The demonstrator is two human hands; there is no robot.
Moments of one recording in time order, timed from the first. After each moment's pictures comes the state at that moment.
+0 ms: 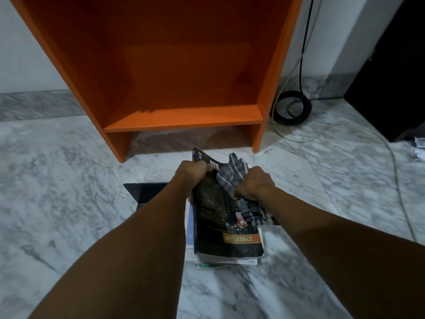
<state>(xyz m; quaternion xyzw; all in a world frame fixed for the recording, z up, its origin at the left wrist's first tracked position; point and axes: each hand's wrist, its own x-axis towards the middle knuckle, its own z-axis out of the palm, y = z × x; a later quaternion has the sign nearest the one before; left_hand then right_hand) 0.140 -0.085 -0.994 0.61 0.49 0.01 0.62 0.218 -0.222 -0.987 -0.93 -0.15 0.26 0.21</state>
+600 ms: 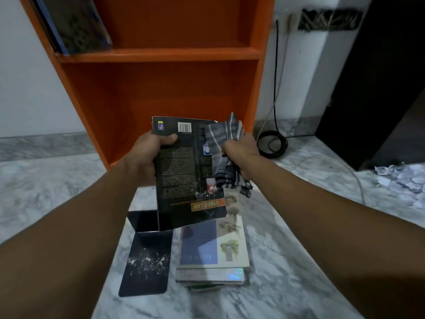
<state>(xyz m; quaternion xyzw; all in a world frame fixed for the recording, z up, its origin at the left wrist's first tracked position) 0.094 -0.060 -0.841 0.58 0.32 0.17 0.73 0.224 -0.209 -0.855 -0.80 -0.14 0.16 0.56</state>
